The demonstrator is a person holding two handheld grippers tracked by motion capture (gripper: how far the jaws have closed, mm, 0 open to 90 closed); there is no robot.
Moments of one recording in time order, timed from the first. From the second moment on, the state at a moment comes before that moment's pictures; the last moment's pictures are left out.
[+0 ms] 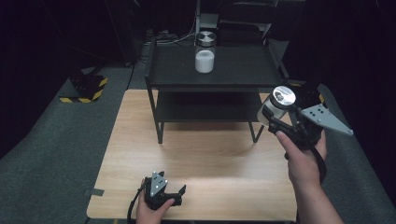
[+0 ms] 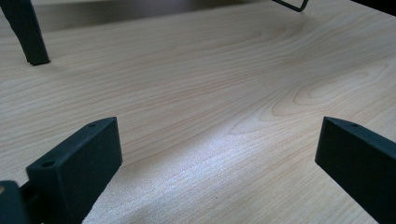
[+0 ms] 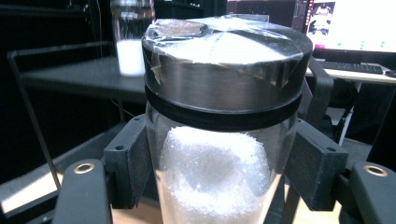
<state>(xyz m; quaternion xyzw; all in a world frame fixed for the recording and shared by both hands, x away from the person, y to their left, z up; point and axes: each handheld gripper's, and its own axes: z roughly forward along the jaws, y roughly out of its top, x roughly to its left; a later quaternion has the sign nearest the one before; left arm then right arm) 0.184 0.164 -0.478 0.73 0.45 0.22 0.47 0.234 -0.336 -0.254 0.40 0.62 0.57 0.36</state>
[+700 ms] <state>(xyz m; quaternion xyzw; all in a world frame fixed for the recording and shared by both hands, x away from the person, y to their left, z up) 0.185 0.170 -0.479 0.72 0.46 0.21 0.48 0.277 -0.309 -0.210 0.40 0.61 0.56 0.39</state>
